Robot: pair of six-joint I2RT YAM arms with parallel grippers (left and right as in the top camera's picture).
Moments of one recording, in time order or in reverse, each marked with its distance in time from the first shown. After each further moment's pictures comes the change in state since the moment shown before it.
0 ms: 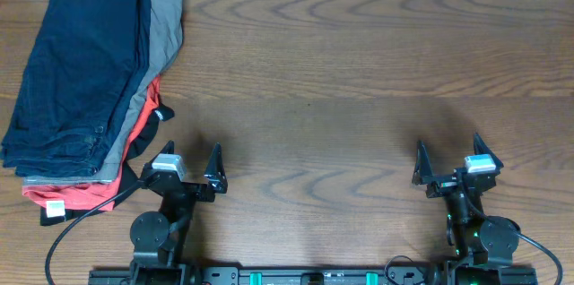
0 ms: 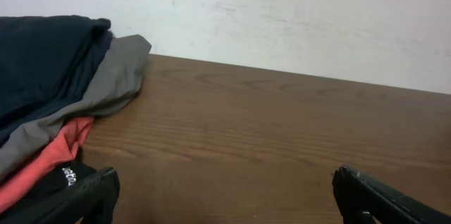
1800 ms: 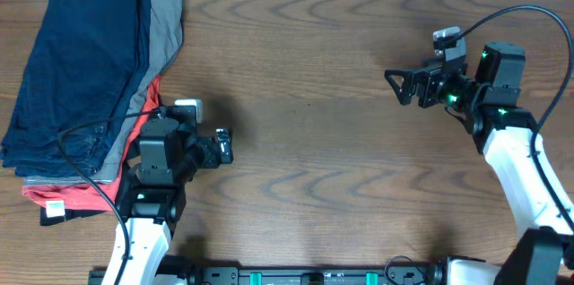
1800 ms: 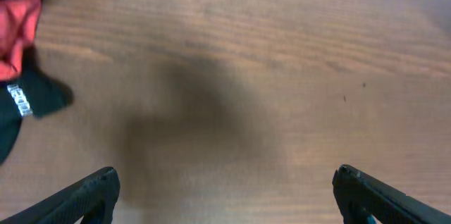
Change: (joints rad) left arm 0.006 0.958 0.473 -0.141 0.053 0.049; right arm 0.000 1.447 0.912 -0.177 -0.465 0.000
